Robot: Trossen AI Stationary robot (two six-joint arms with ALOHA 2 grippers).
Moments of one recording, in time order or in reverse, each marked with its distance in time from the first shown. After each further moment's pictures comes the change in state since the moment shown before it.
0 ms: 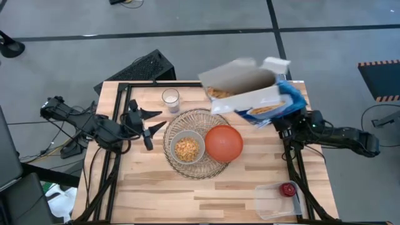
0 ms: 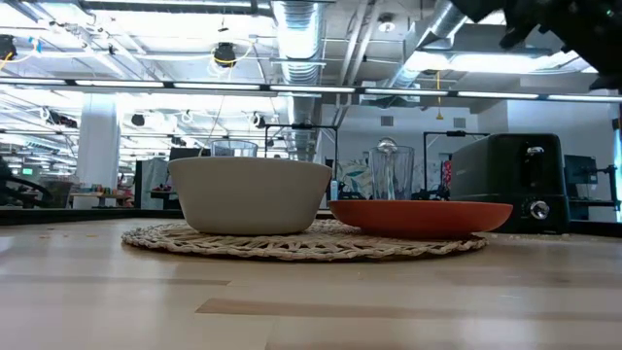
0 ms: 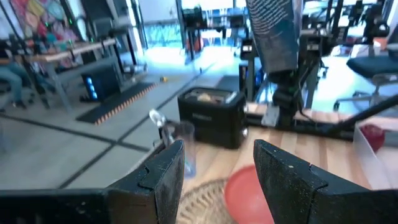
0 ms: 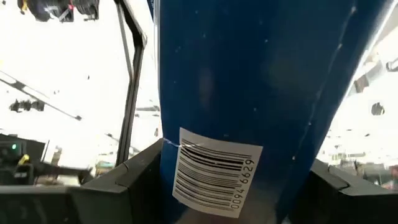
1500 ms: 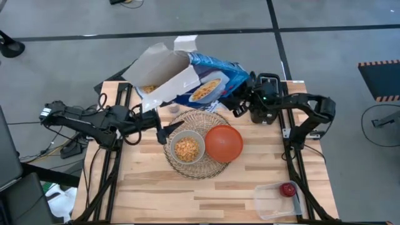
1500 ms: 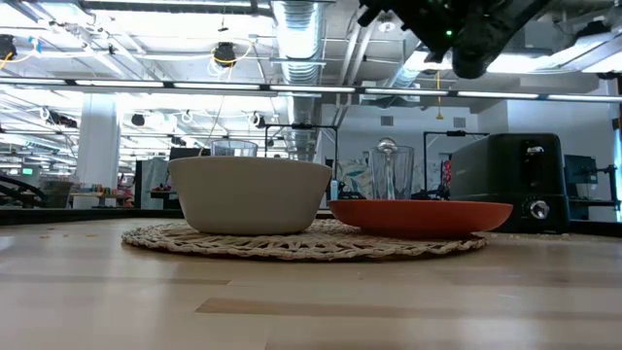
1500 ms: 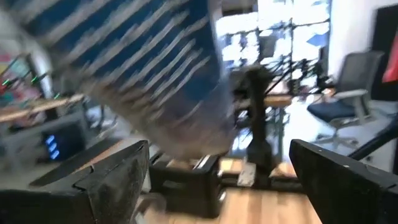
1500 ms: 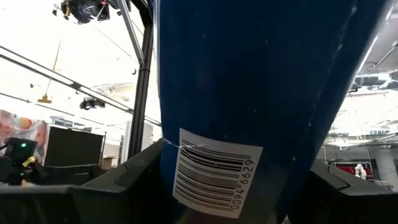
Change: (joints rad) left arm 0.223 0.133 -0.001 0.458 0.403 0.233; right arm 0.004 1.073 0.829 0.270 -0.217 0.168
